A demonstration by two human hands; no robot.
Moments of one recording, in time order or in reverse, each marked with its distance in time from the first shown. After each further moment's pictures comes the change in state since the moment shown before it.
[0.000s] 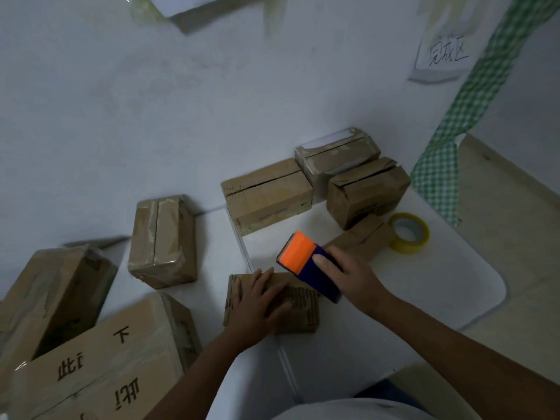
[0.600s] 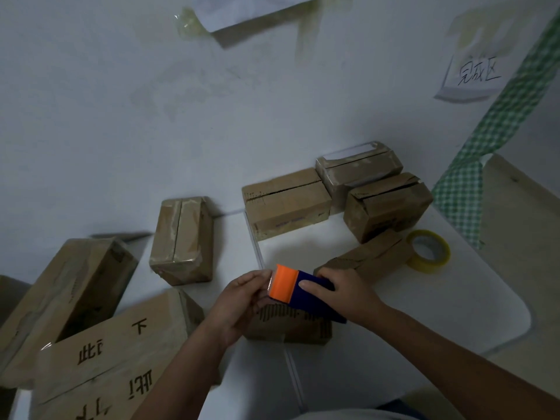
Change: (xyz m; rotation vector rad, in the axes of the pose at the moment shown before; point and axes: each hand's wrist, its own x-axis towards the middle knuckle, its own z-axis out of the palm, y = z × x) left_hand -0.018 0.019 -0.078 -1.489 0.104 -0.511; right_hand 0.017 -0.001 0.025 -0.339 -0.126 0.008
